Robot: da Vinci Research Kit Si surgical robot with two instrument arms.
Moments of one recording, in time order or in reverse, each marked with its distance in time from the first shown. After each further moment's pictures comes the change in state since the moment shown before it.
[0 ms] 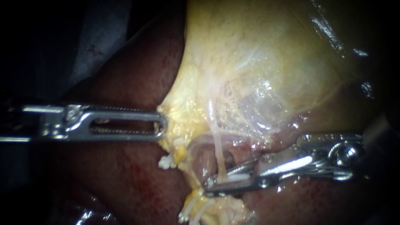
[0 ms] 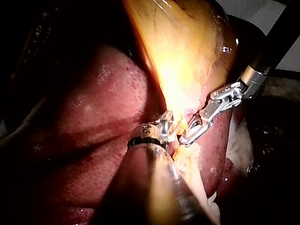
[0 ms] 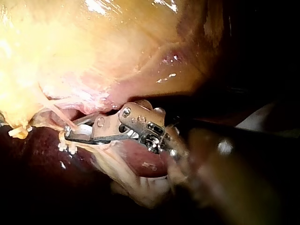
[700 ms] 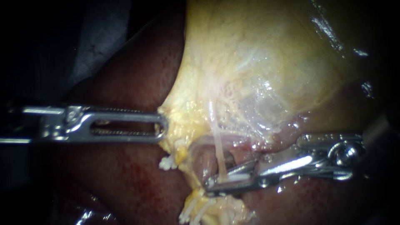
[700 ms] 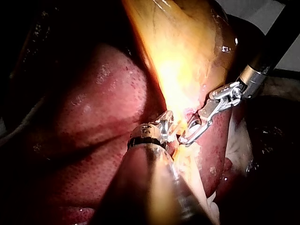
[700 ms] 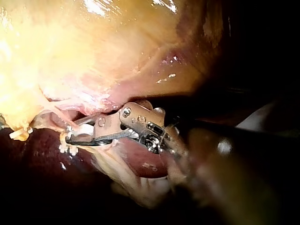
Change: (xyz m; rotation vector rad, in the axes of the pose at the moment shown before) right arm 0.000 0.000 0.000 -0.021 0.029 0.002; left arm 0.000 0.000 0.000 -0.001 -0.001 0.000
